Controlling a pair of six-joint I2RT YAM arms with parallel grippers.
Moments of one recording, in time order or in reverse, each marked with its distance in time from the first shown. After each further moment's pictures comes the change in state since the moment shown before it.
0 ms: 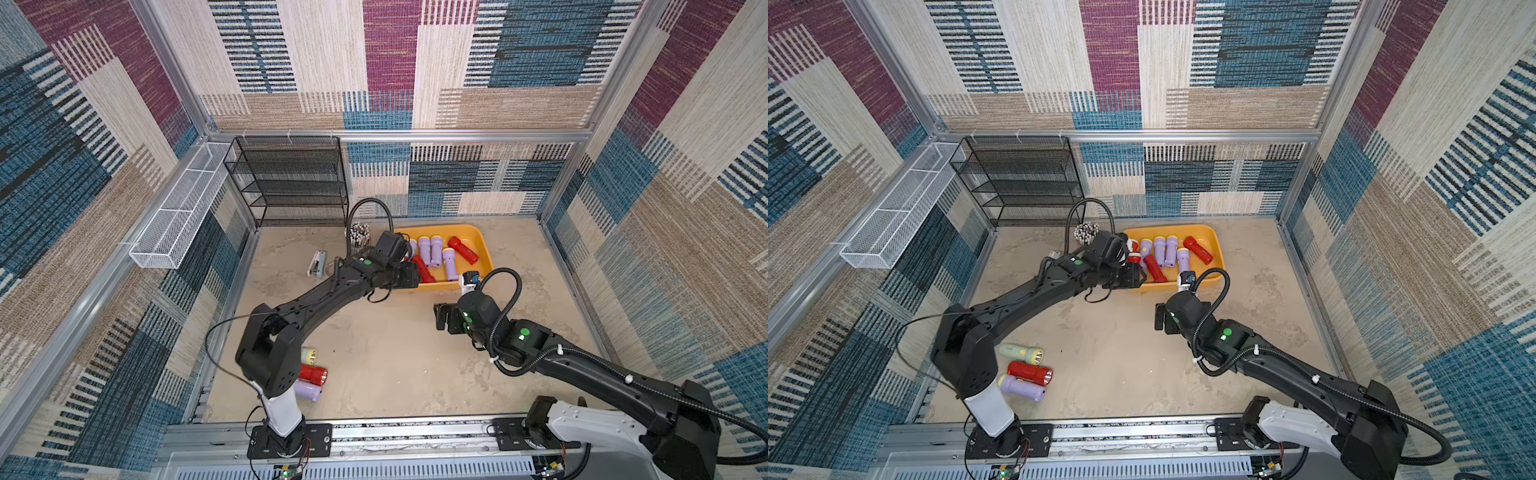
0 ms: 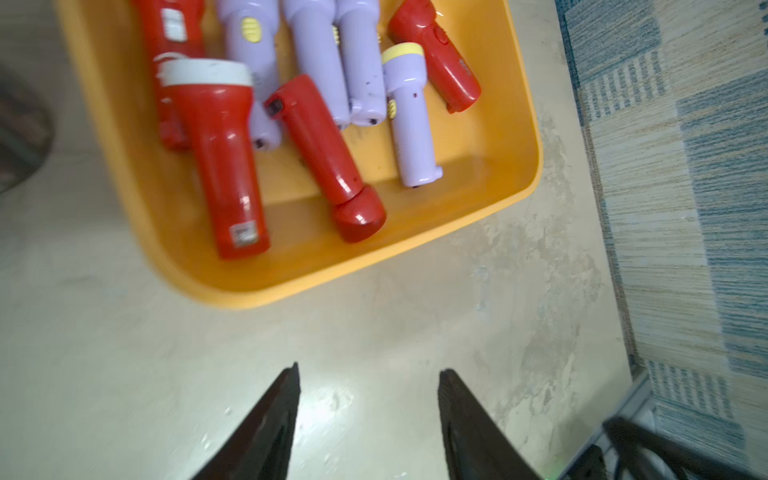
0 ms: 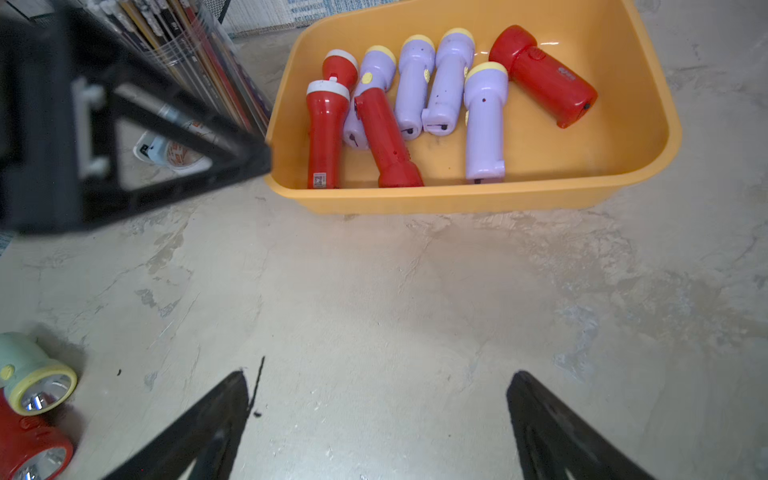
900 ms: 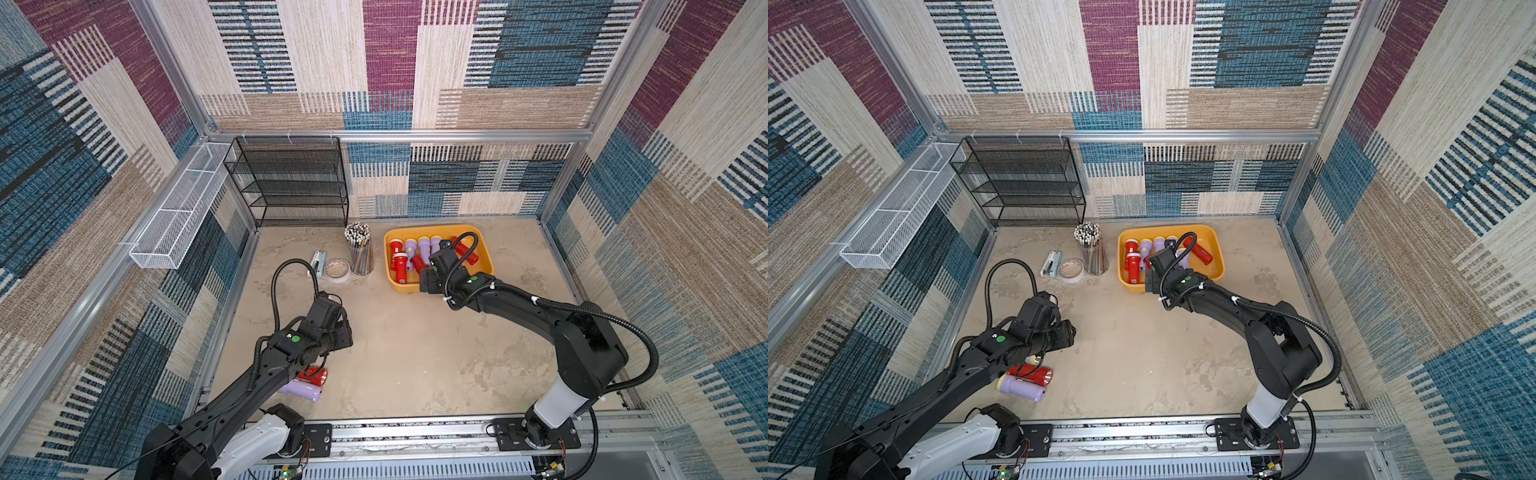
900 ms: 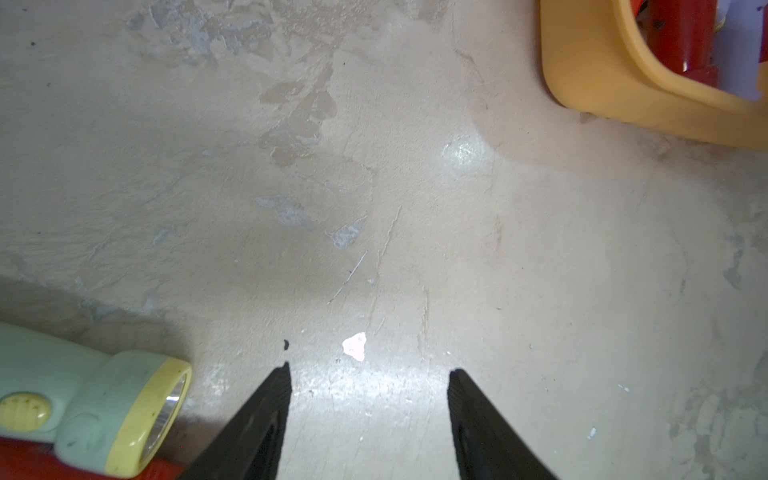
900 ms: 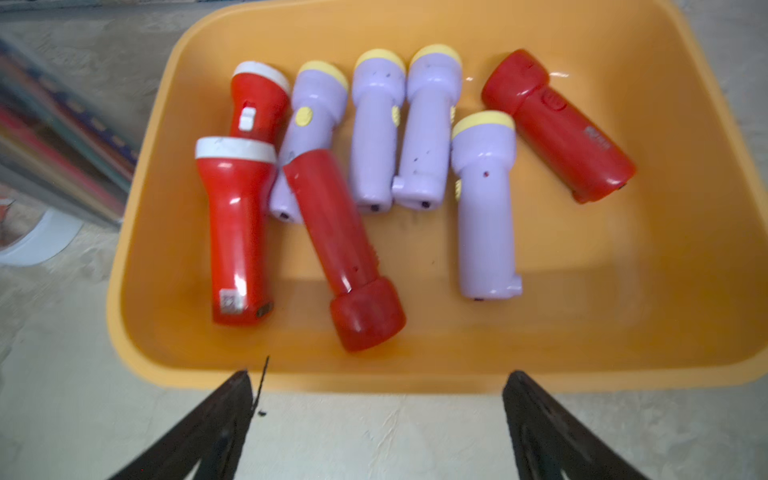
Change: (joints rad) left arm 0.154 -0.685 -0.696 -0.105 -0.206 -0.087; right arm -0.241 0.581 0.358 0.121 -0.046 -0.150
